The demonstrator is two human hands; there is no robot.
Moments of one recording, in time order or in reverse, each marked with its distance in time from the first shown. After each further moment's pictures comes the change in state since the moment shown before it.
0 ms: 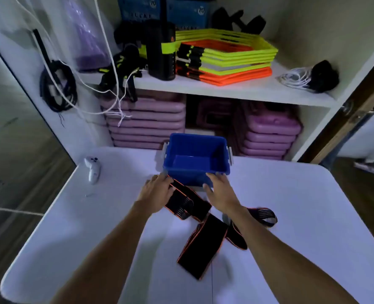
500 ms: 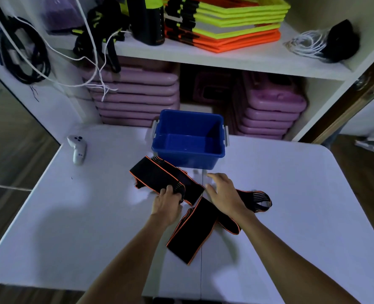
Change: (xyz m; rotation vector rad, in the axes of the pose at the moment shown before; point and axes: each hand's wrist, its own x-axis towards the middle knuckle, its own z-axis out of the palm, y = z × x) left_hand -0.015 0.052 0.093 0.056 -0.284 -0.148; right_hand -0.018 0.051 0.009 0.095 -0.084 0.060
